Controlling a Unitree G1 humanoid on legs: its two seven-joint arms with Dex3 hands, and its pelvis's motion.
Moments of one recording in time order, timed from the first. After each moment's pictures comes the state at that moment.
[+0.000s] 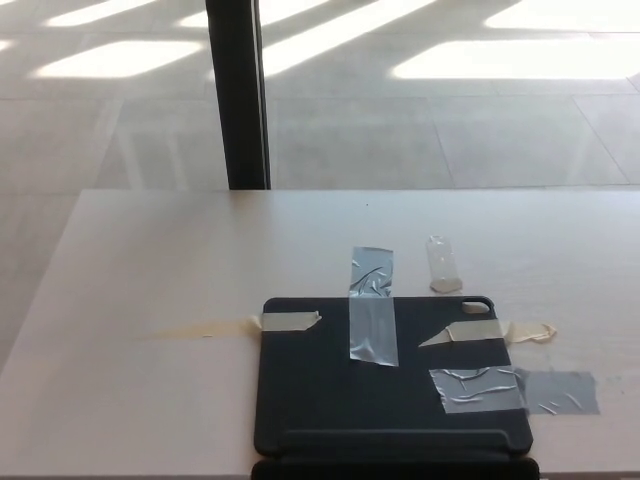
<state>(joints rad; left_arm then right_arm) -0.13 0.64 0.76 1.19 -0.35 0.05 -0.01 0.39 -0.72 0.30 -0.54 -0.49 0.10 0.41</state>
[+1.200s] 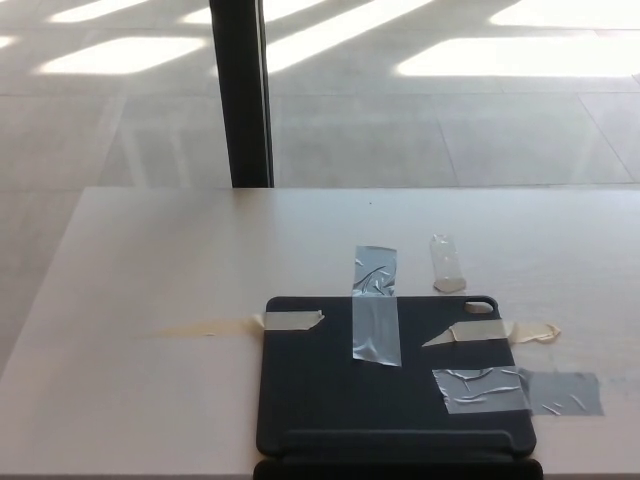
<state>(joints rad) -0.12 0.64 0.76 1.19 -0.36 0.05 -0.01 0.11 -0.70 -0.68 -0.05 -0.04 0.13 0.42</state>
